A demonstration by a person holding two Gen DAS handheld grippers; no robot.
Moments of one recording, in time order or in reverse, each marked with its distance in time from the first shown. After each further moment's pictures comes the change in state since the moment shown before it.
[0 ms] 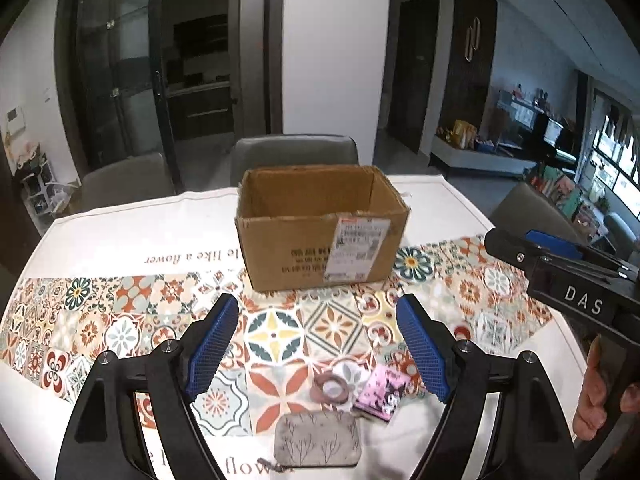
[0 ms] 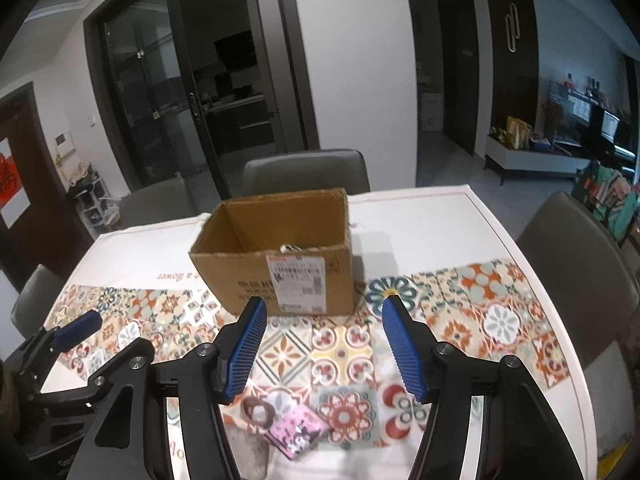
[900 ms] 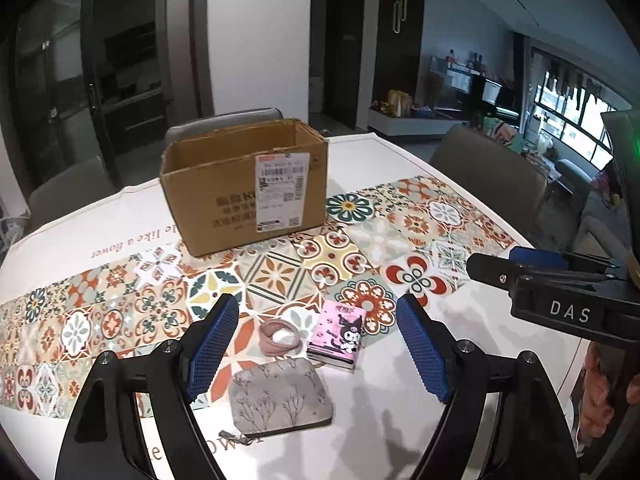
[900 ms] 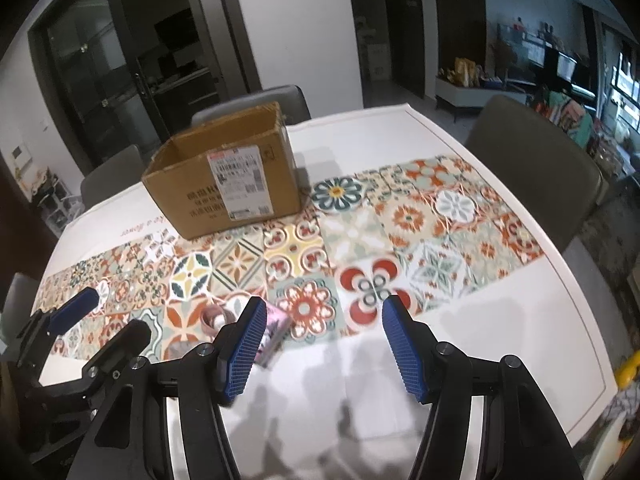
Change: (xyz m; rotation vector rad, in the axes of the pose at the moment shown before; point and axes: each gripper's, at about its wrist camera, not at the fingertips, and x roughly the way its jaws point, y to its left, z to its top) left arm 0.003 -0.036 -0.073 0.178 0.026 -0.188; right arm -0.023 -0.030 -0.107 0.157 0.150 -0.127
